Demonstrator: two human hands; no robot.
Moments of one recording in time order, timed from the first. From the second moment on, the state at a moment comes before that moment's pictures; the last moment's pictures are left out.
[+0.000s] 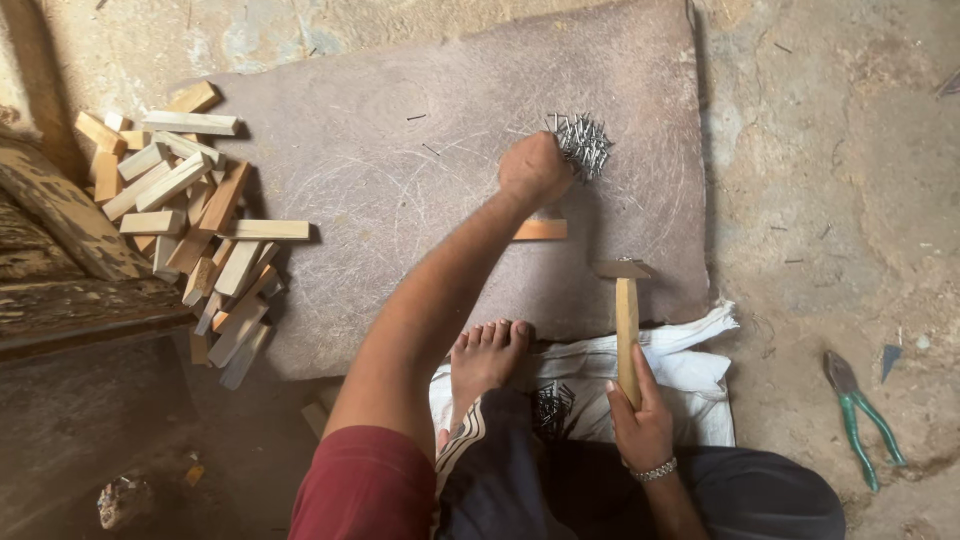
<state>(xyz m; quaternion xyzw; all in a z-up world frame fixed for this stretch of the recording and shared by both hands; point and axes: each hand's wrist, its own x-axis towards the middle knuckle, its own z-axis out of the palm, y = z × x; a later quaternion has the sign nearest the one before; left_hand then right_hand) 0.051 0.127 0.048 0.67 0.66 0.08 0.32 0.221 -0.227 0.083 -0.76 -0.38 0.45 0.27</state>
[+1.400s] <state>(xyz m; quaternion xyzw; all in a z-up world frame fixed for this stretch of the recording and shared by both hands) 0.014 0.017 0.009 0.70 0.59 0.27 0.30 0.195 -0.218 0.102 -0.73 -0.39 0.47 0.29</state>
